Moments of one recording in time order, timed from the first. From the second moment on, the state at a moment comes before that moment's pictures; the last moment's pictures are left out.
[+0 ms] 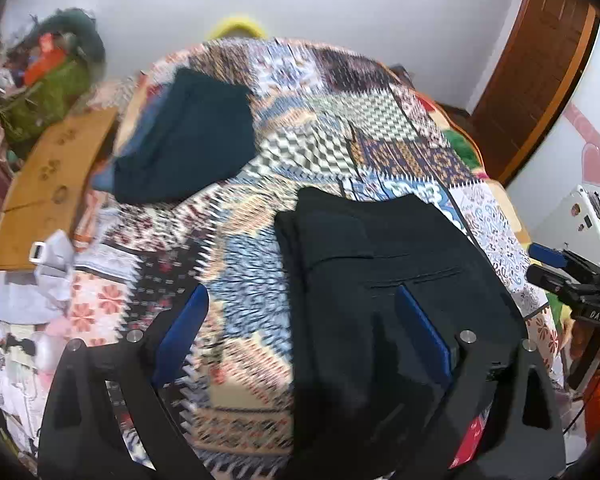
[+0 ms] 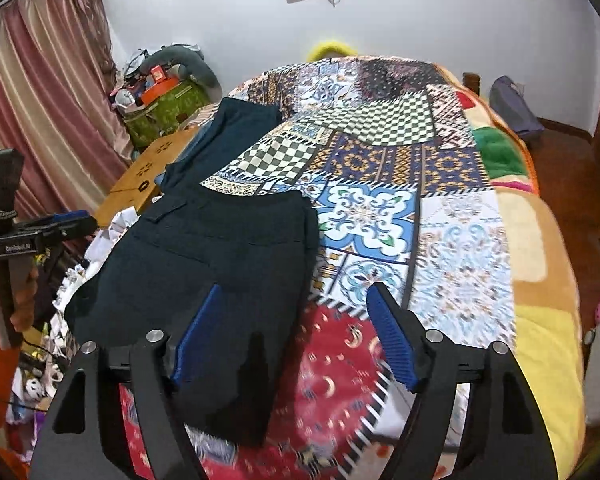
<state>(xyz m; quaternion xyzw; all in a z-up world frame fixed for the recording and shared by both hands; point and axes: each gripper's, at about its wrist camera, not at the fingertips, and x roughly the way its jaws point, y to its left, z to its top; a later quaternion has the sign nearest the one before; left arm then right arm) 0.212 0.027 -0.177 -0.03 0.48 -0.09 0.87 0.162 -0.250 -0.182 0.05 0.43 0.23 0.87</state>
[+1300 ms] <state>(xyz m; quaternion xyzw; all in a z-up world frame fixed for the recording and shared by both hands) 0.264 0.018 -0.183 -0.07 0.49 -0.17 0.85 0.229 -0.195 -0.186 0.09 0.46 0.35 0.81</state>
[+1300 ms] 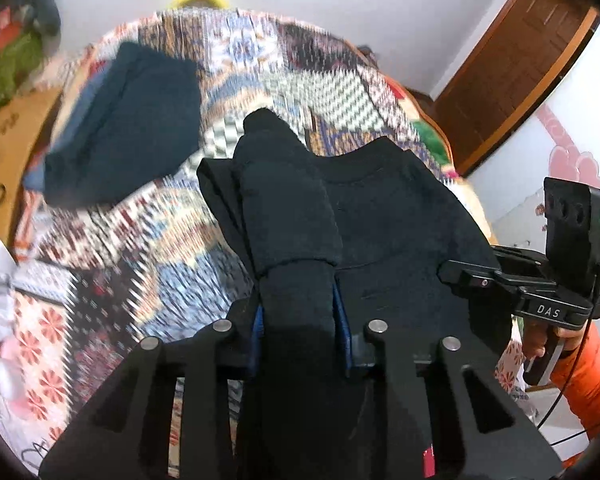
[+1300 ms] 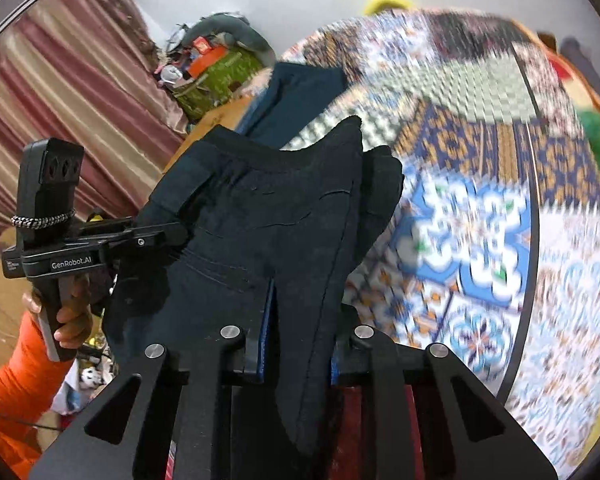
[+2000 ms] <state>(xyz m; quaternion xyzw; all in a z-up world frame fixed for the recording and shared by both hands) 0.373 0.135 -0.099 -0.05 0.36 -0.08 0.93 0.354 -0.068 -0.117 0.05 0.33 0.37 0.87</state>
